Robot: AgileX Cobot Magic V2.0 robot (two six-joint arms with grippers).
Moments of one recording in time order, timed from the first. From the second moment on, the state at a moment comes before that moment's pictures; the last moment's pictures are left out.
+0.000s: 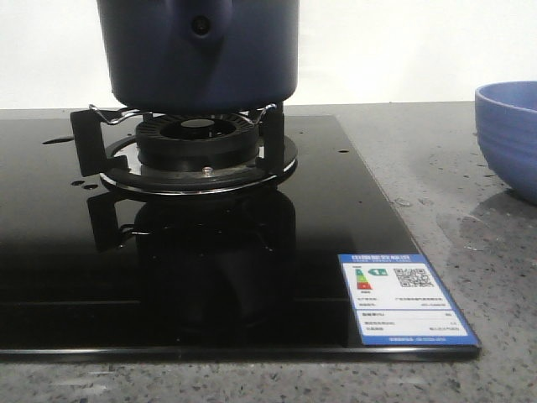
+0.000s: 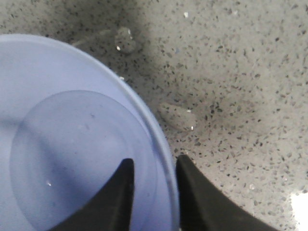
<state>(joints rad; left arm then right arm) -0.12 0.77 -0.71 -1.61 0.43 1.57 -0.22 1.23 -0.92 0.25 0.90 0.04</state>
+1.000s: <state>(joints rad) -0.12 0.77 -0.71 -1.61 0.42 1.57 -0.05 1.38 -1.63 0.33 1.26 -0.09</state>
